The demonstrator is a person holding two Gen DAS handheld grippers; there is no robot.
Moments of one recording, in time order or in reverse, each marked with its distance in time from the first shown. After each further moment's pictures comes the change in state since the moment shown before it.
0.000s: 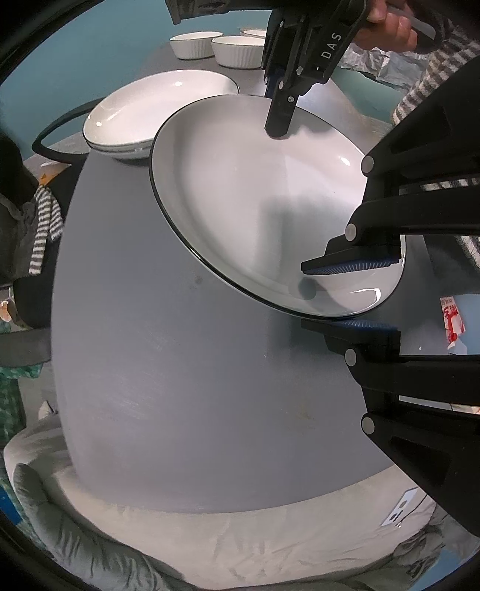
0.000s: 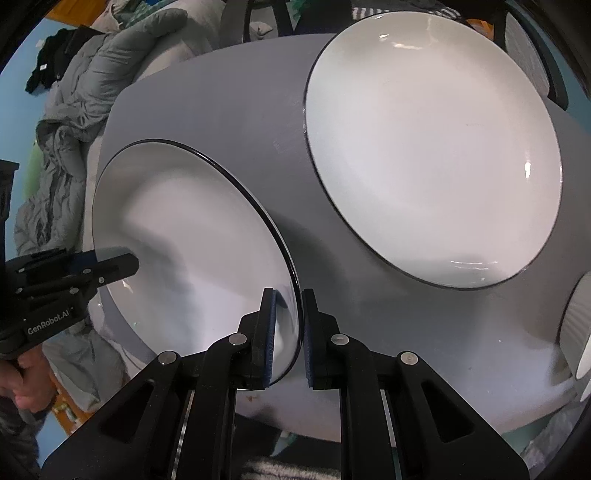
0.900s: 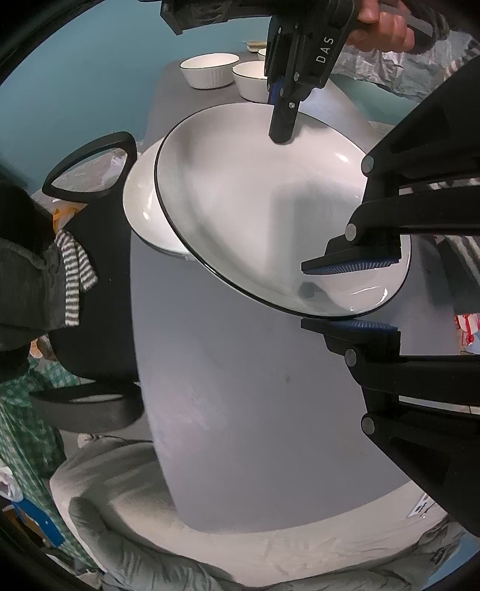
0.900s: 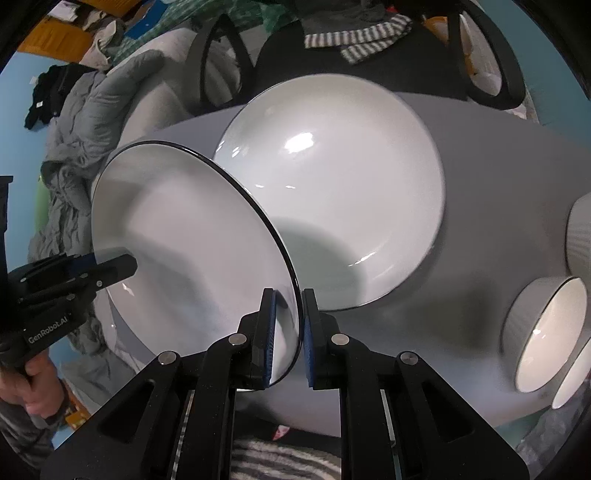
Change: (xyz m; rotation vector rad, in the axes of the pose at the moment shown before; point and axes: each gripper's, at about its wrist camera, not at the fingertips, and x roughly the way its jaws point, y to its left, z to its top) left arm -0.034 -0.083 0.041 0.076 -0.070 0.011; right arm -0.050 -0.054 0.017 0.085 -0.054 0.034
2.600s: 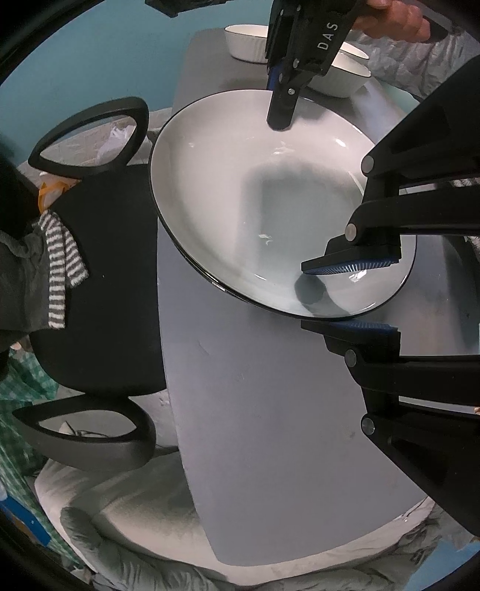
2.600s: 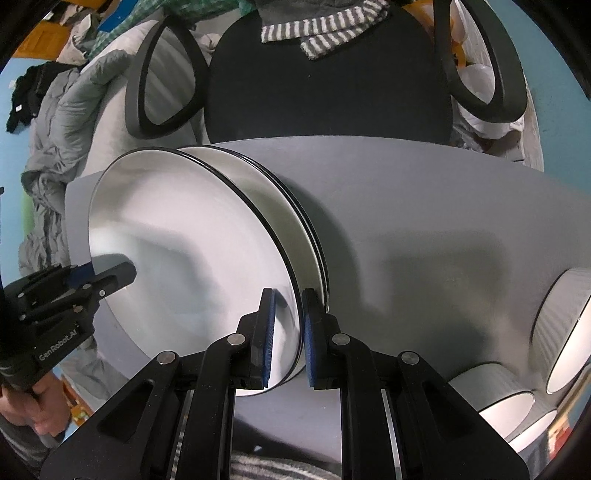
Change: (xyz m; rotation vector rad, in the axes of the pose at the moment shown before) left arm 0.056 -0.044 0.071 -0.079 0.097 0.068; right arm 0.012 -0.069 0.067 0.011 0.119 -0.028
